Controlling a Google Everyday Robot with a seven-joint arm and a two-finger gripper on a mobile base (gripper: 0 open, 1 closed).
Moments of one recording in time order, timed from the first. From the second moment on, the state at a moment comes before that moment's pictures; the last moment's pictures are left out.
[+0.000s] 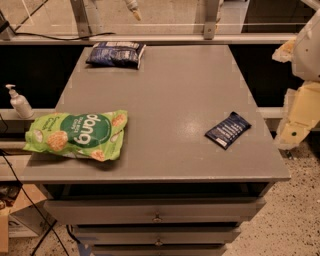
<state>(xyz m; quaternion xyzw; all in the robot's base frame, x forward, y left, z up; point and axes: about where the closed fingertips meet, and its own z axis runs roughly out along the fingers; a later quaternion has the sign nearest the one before) 0.438 -0.217 0.976 -0.60 0.78 -0.03 0.16</state>
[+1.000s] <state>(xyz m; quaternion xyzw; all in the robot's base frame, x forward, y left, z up) 0.458 -0.198 0.981 -0.60 0.77 0.00 0.21</state>
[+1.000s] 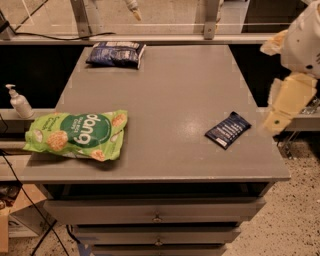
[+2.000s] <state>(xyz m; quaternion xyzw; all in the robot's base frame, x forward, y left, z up) 0.545 -0.151 0.998 -0.60 0.72 0.12 0.33</state>
